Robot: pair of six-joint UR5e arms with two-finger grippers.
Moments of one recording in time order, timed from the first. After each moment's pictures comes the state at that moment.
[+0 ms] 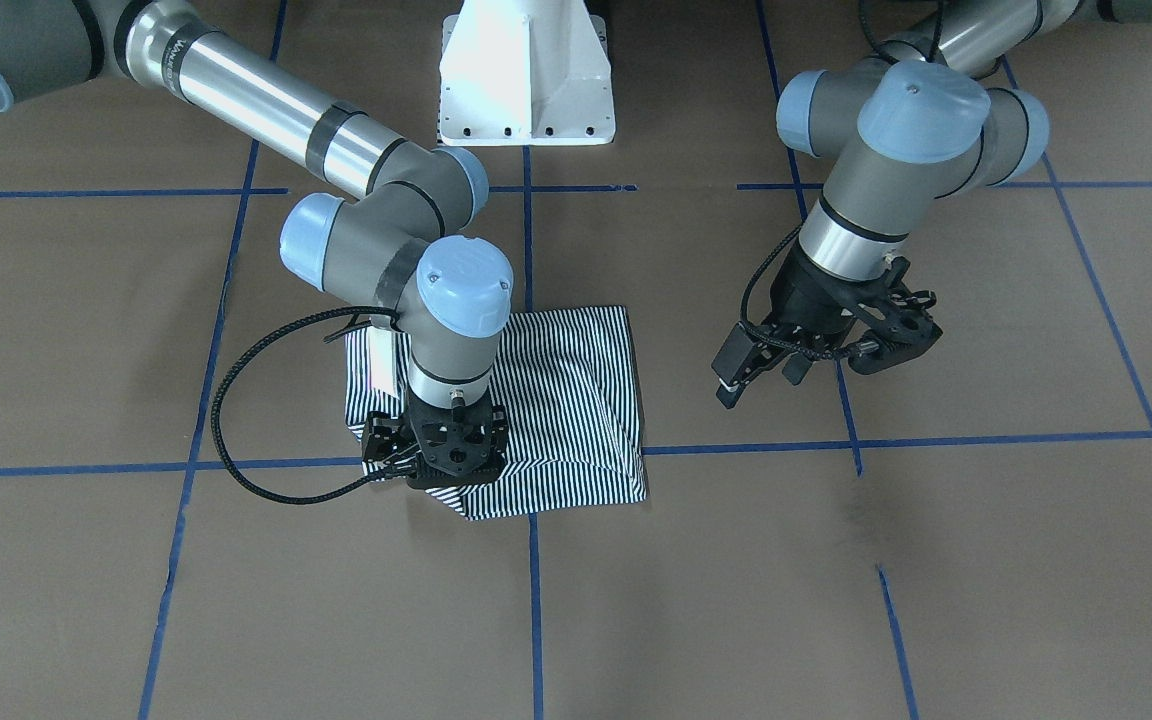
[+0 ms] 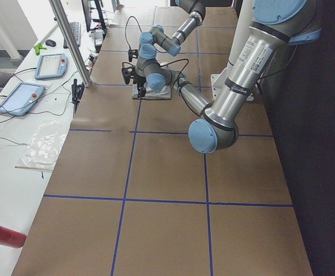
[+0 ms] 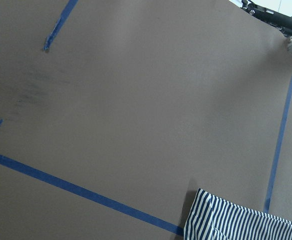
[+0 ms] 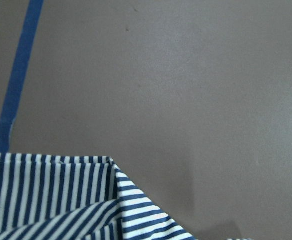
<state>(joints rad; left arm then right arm) -0.83 -2.09 -1.68 -1.93 -1.94 -1.52 0.64 -0.63 1.13 -1.52 1.68 0.87</state>
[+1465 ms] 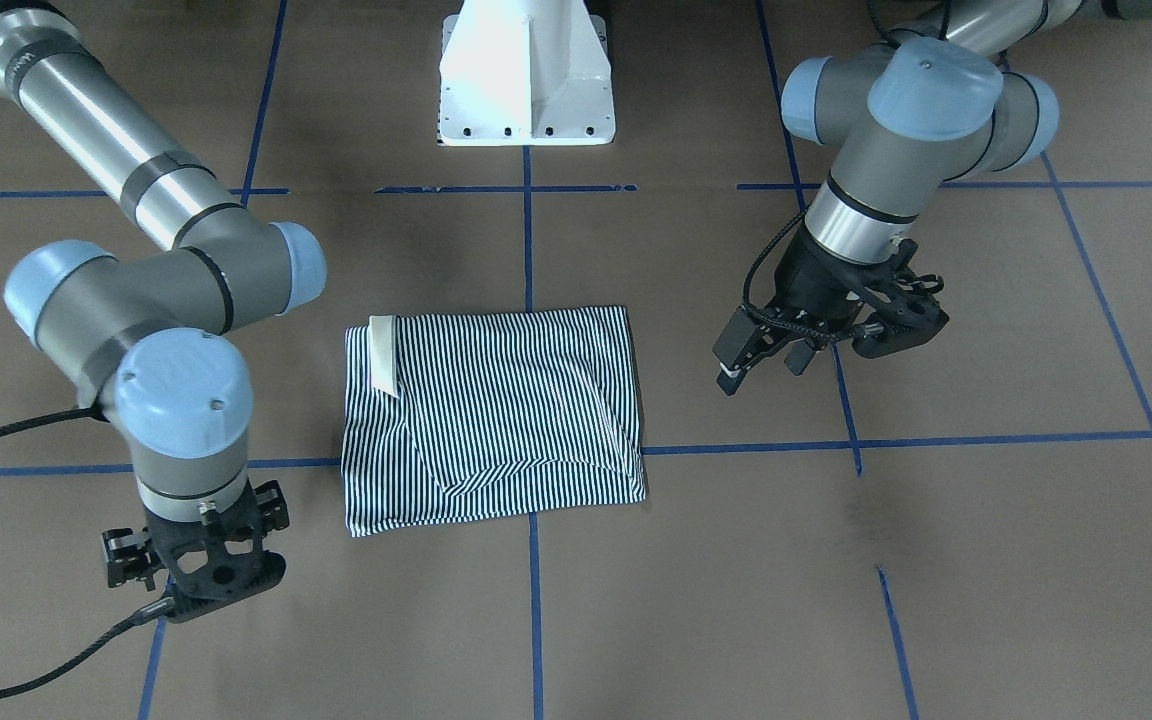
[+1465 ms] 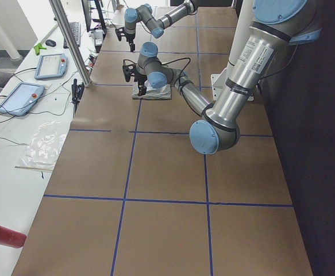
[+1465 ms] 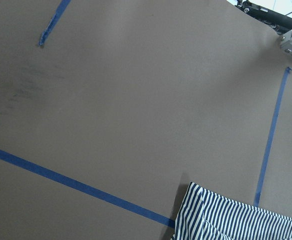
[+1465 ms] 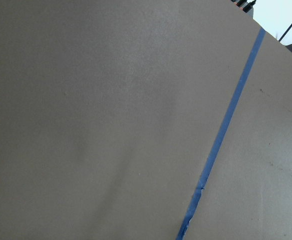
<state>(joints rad) -0.84 -2.05 -1.74 -1.93 -1.96 -1.45 0.93 -0.80 1.21 -1.54 1.83 0.34</state>
